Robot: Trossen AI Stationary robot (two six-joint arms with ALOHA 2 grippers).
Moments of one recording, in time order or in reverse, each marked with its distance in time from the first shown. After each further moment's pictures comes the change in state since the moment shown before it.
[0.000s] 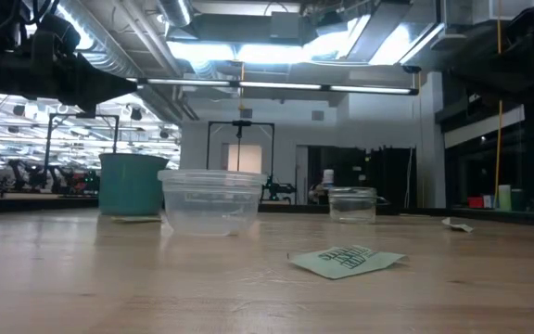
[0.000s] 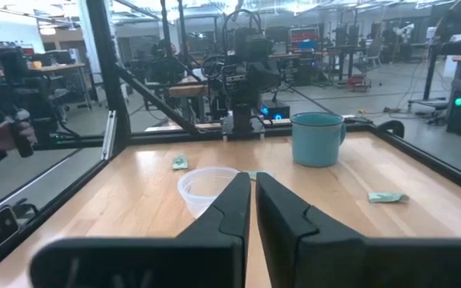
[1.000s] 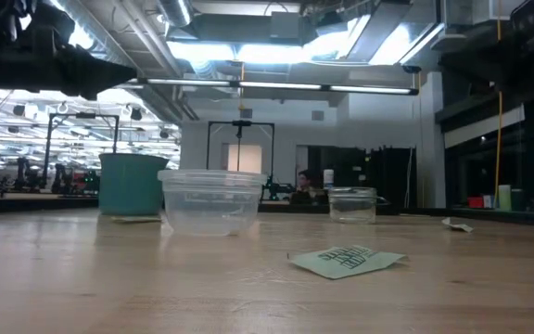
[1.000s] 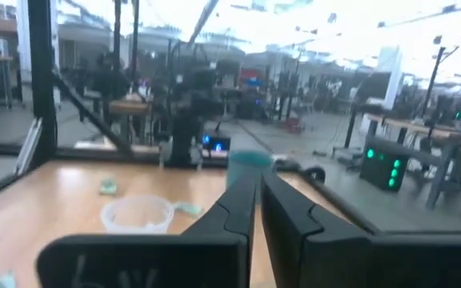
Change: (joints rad) left arm 0.000 0.000 0.000 0.090 -0.002 0.094; right arm -0.001 0.000 0.000 0.149 0.182 -0.239
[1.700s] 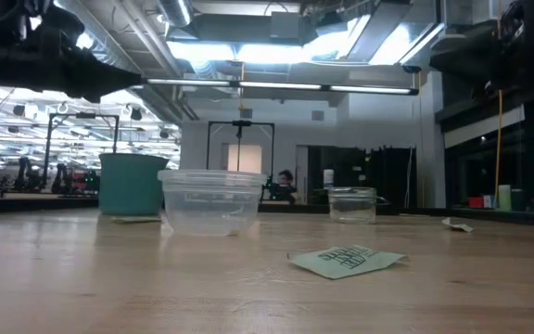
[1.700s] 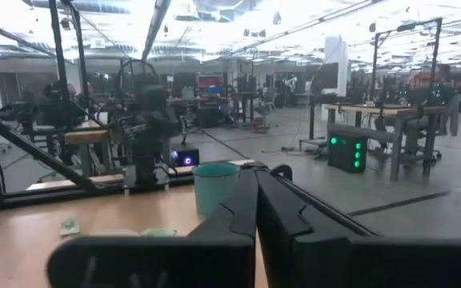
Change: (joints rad) left arm 0.000 0.134 0.039 -0.007 -0.002 -0.015; right arm -0.001 0.118 0.022 0.112 0.146 0.113
